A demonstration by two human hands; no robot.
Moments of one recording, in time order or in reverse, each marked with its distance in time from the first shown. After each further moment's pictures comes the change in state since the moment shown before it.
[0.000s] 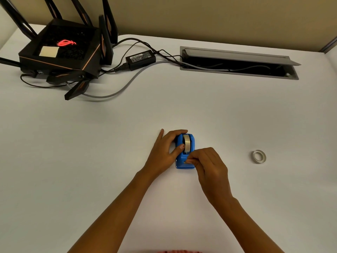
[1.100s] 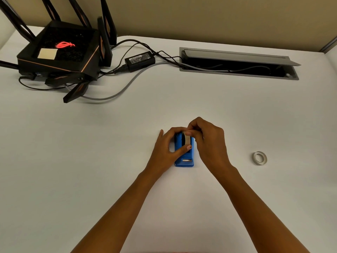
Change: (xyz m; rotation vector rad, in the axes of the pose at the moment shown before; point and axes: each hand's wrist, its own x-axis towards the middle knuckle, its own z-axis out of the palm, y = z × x) left_hand 0.004 0.019 -0.001 -0.089 0.108 -0.073; right_hand 0.082 -0.002 -0.006 0.342 -0.157 0.404
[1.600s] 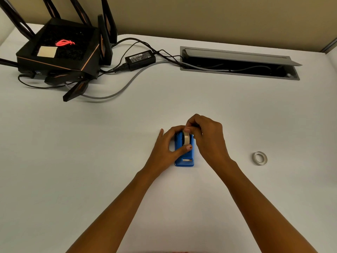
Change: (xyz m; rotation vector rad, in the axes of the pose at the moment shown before) left_hand 0.003 -0.004 -0.002 -0.002 -0.045 -0.039; right_hand 0.012 0.002 0.001 -0.074 -0.030 -0.046
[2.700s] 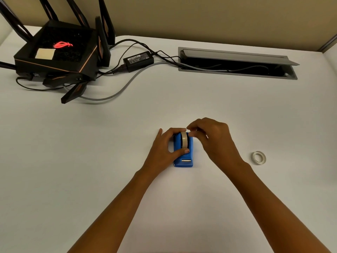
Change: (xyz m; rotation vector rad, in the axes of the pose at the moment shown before) left_hand 0.007 -0.013 0.000 0.110 0.010 0.056; right_hand -0.006 -0.001 -0.025 -0.258 -0.086 -0.235
